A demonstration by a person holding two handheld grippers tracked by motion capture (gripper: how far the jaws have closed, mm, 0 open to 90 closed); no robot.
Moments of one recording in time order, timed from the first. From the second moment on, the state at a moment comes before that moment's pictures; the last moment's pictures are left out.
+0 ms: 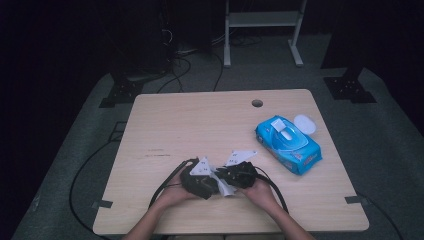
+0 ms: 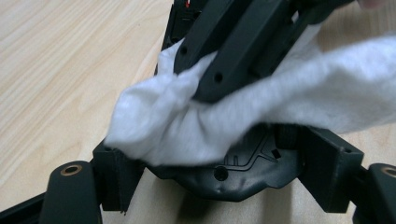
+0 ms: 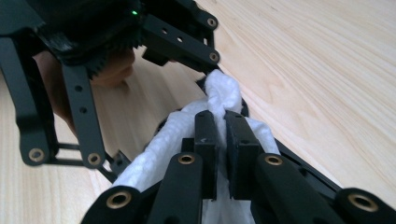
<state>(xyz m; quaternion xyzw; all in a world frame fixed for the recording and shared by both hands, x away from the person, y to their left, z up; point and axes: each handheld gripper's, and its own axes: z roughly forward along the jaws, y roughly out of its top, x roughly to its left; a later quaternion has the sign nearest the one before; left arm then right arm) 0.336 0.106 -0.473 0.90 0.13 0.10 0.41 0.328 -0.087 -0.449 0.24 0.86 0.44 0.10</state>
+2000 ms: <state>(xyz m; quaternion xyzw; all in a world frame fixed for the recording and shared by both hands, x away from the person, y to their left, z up) 0.337 0.116 -0.475 0.90 0.13 0.11 0.39 0.320 -0.144 -0.447 0.28 0.86 0.40 0.14</state>
